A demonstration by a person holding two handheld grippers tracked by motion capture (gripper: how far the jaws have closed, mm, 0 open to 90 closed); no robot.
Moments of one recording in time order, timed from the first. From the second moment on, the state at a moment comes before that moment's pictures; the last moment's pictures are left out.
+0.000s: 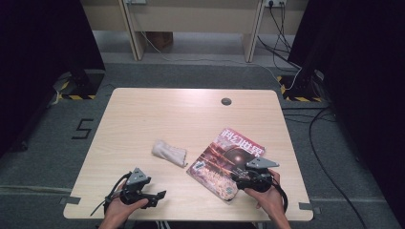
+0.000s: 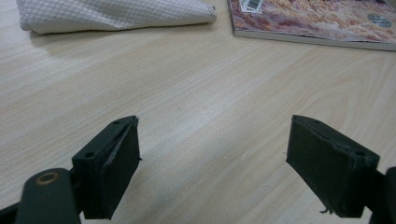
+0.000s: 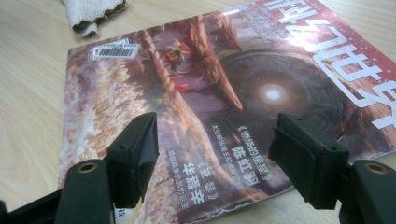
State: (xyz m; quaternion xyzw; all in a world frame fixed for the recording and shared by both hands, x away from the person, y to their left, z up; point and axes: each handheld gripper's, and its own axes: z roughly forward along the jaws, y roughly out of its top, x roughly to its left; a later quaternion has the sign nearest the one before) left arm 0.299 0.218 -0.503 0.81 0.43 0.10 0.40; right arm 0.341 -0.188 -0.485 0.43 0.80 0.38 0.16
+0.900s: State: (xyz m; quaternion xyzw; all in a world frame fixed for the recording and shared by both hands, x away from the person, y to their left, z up) left arm 0.300 0.216 -0.504 0.80 0.43 0.11 0.40; right arm 0.374 -0.107 -0.466 0.35 0.83 0.39 0.17
